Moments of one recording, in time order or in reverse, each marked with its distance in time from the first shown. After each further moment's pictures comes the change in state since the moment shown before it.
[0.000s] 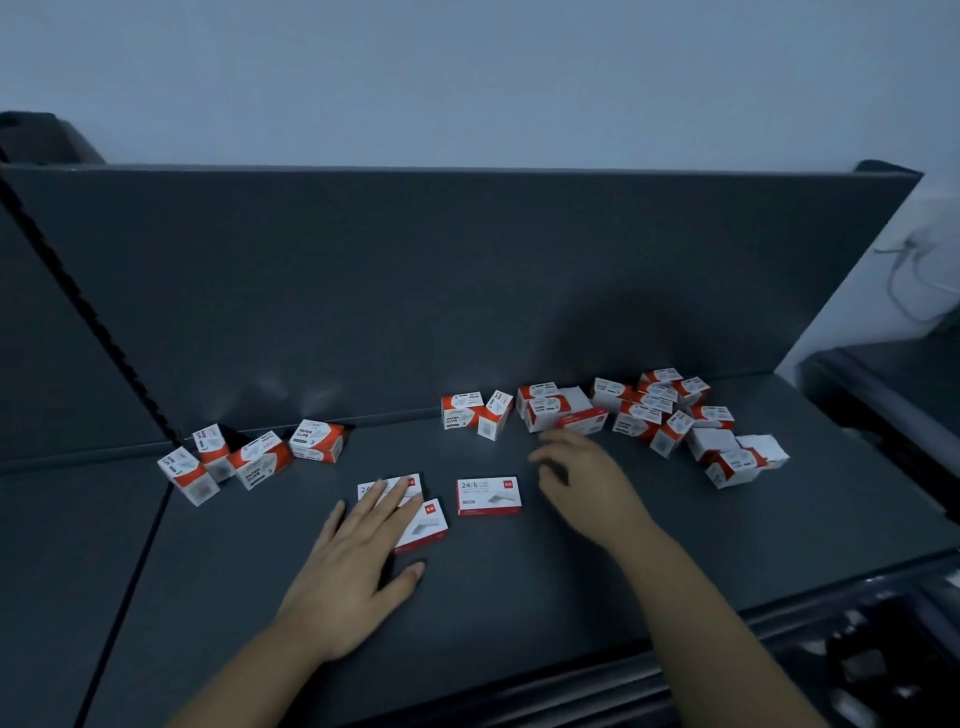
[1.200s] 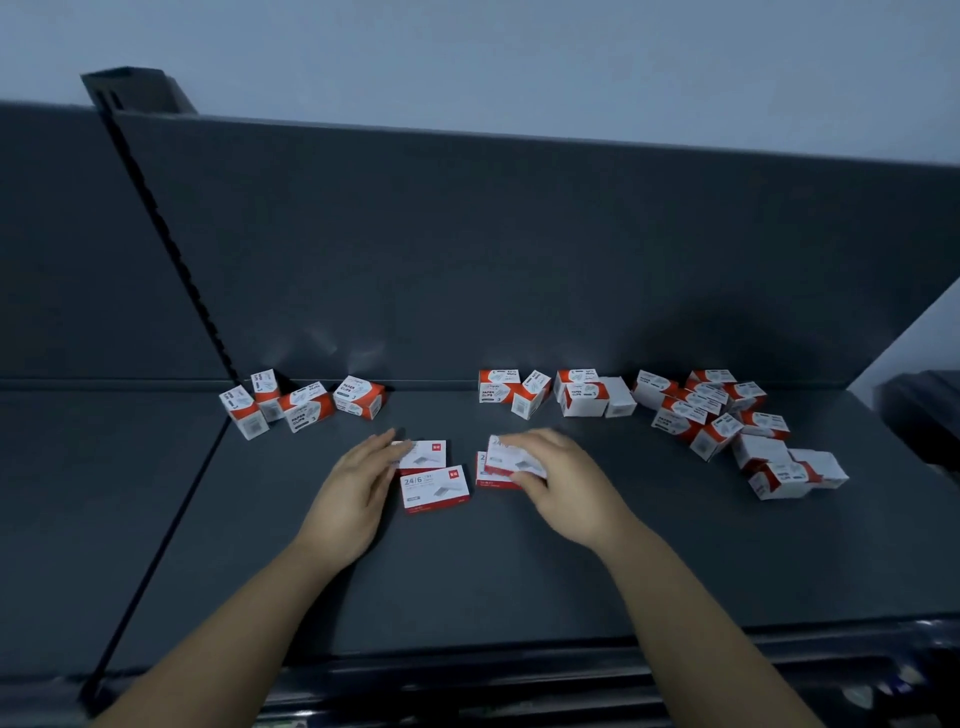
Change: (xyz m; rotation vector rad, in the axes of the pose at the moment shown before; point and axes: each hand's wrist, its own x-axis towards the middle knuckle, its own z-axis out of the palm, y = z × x) left_hand 0.005 -0.011 0.001 -0.365 0.272 -0.263; right_hand -0.002 -0.022 0.029 0.097 -0.119 -0.259
